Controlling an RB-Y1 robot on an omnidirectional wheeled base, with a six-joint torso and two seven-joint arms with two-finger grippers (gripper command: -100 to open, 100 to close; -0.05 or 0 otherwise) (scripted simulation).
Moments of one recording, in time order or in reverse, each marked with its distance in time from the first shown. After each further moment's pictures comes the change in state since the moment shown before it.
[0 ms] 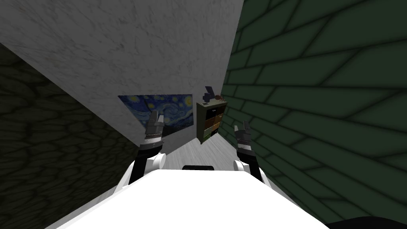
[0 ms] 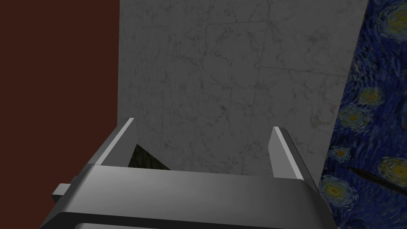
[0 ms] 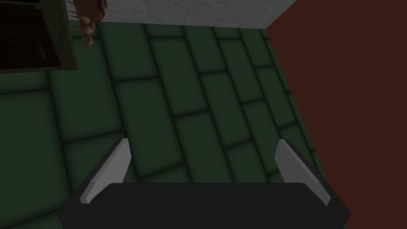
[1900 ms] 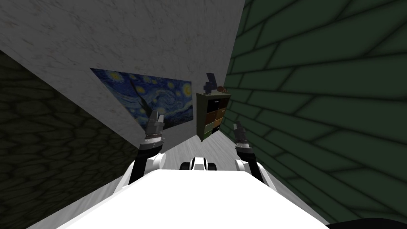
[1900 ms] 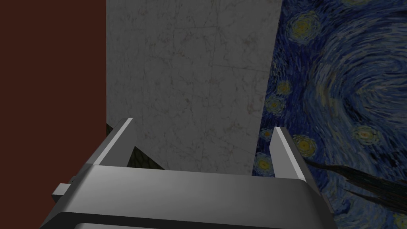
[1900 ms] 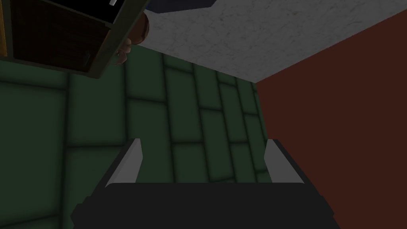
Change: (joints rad) left arm 0.000 0.000 0.000 0.000 0.000 0.000 0.000; right arm -0.051 -0.148 0.006 0.055 0.038 -0.036 0.198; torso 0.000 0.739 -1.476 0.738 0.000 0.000
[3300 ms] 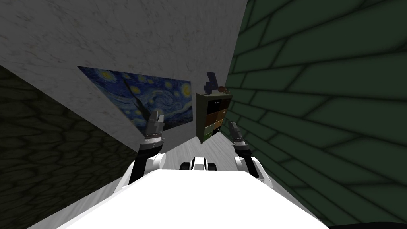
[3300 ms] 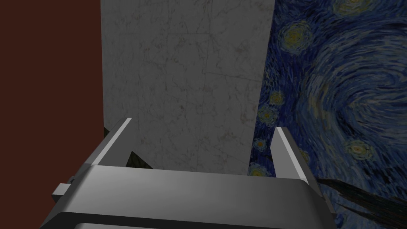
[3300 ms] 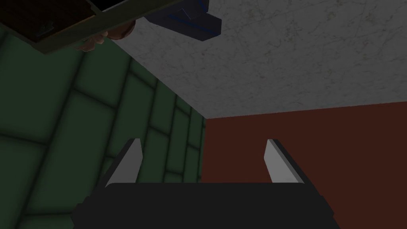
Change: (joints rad) left arm 0.000 0.000 0.000 0.000 0.000 0.000 0.000; right arm -0.089 -0.078 0.009 0.108 0.079 -0.073 0.377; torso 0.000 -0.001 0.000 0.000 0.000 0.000
